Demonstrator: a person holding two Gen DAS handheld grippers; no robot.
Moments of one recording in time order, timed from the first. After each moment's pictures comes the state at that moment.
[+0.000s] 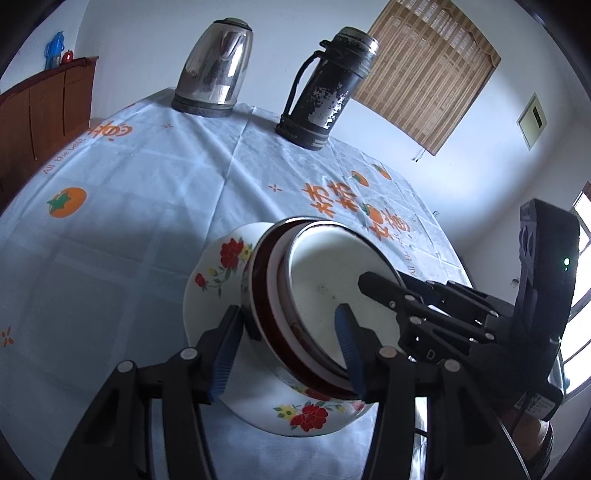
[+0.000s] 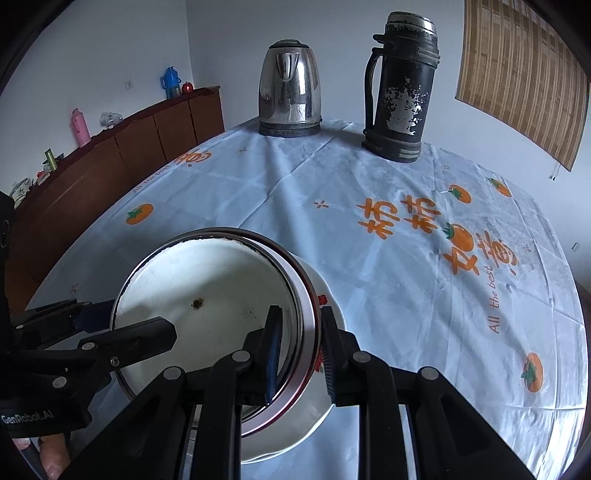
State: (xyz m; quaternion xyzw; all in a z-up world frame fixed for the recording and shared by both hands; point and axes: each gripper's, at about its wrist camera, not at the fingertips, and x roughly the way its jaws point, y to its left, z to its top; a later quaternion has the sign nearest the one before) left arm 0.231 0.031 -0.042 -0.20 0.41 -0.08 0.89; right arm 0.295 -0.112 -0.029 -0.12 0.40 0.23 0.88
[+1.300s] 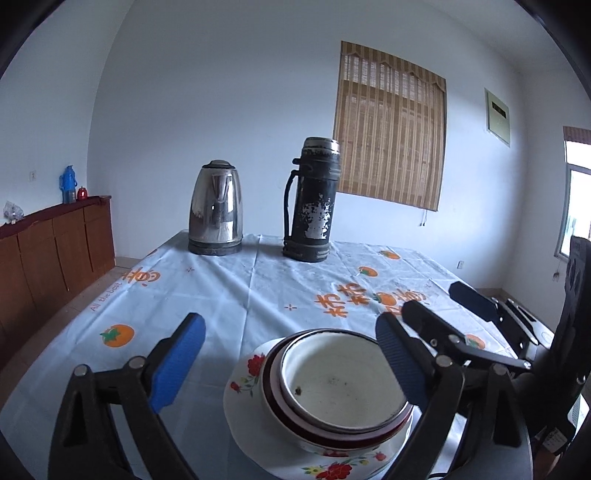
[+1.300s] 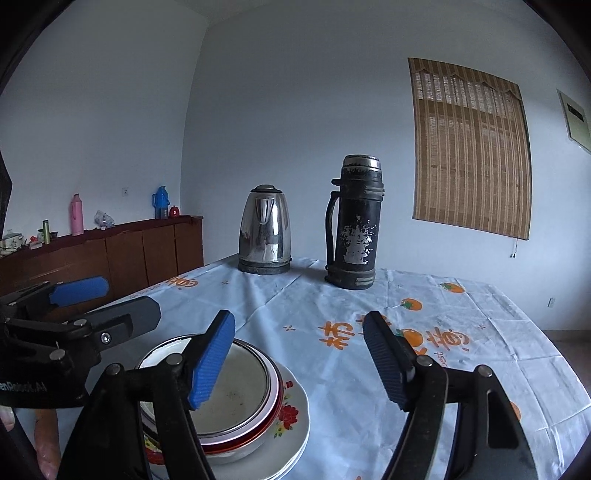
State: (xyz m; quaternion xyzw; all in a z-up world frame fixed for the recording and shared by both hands) left arm 0.192 0.017 -0.001 -0.07 0.18 -0.01 0.98; right arm 0.230 -0.147 -0.004 -0.05 0.12 0.20 0.97
